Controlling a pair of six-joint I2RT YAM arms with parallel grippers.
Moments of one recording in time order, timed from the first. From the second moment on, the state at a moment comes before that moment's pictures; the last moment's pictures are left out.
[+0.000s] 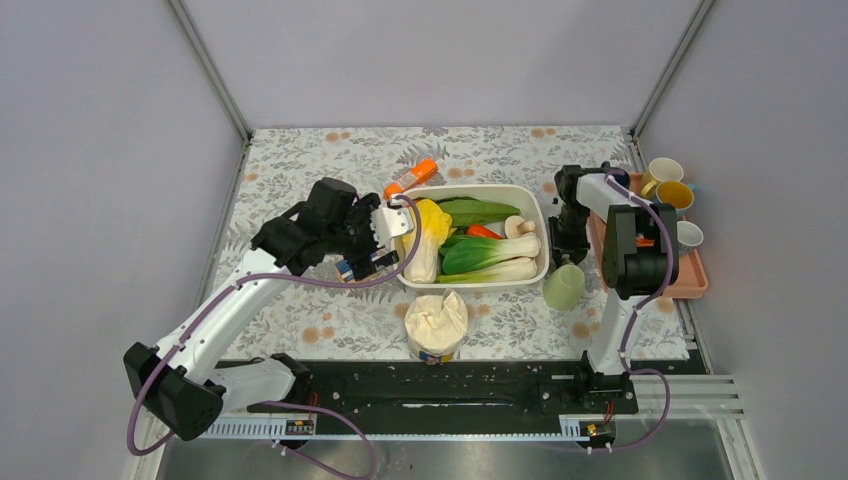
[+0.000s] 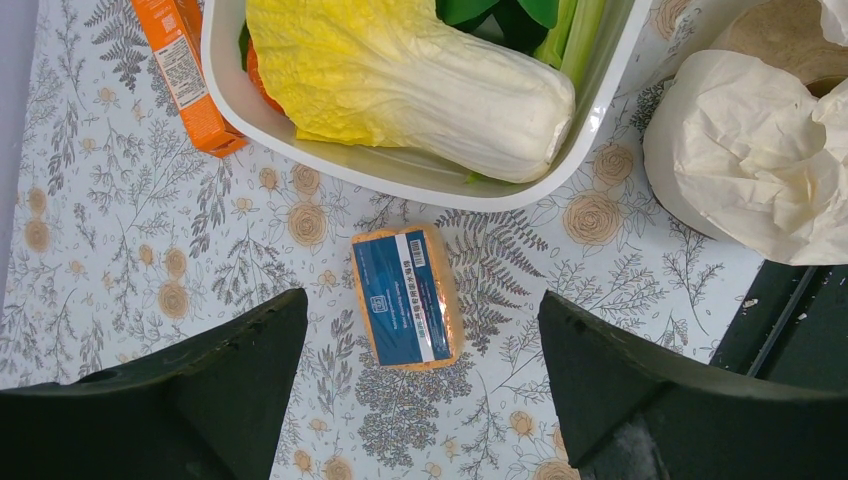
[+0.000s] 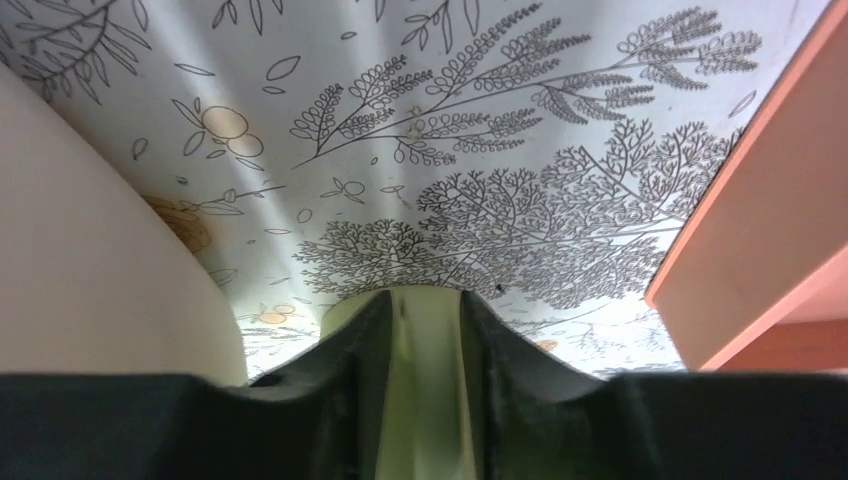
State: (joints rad) left arm -0.56 1.15 1.15 -0.81 0.26 0.67; right arm 0.05 1.97 1.38 -1.05 0.06 0.12
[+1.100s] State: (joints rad) left arm -0.52 1.23 1.24 -0.73 0.55 0.42; right arm 0.07 1.29 1.25 -0.77 0.04 0.11
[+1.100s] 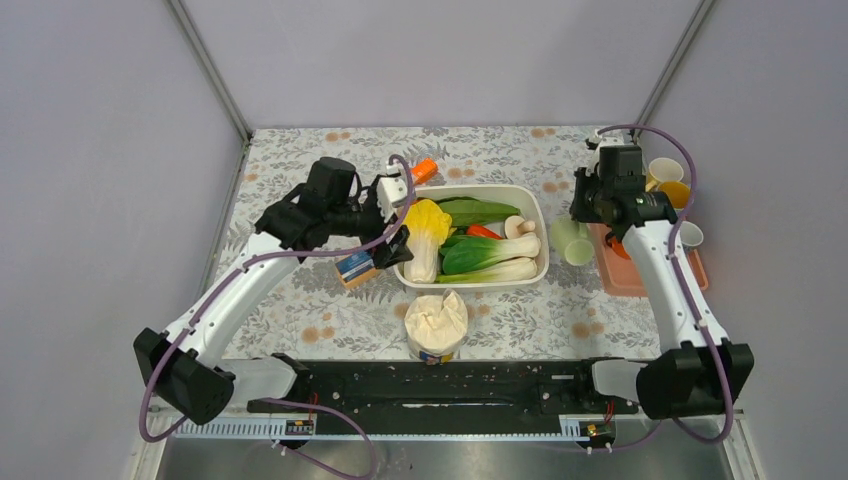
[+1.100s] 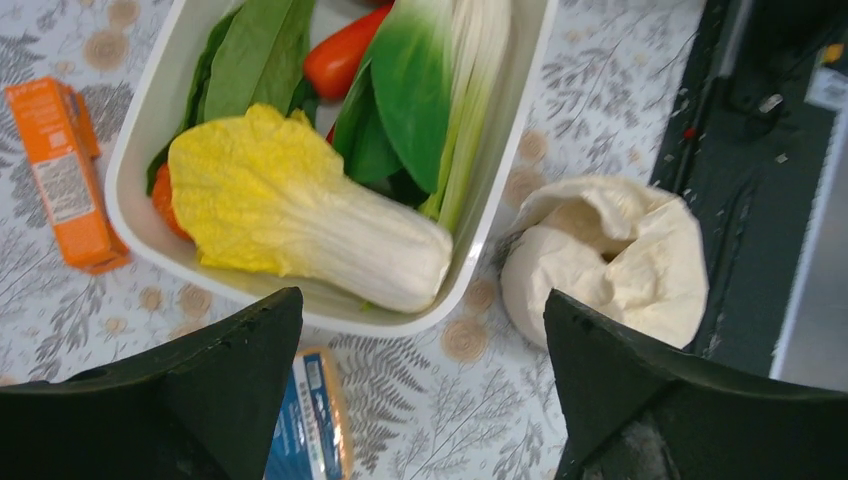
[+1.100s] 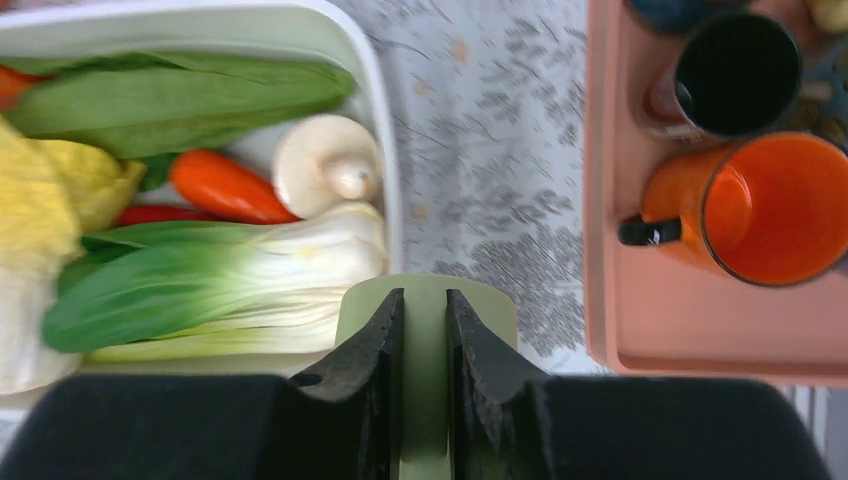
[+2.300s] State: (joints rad) left arm -0.51 1.46 1.42 -0.33 1.10 -0.03; right arm 0.49 1.22 1.19 -0.02 -0.51 0.44
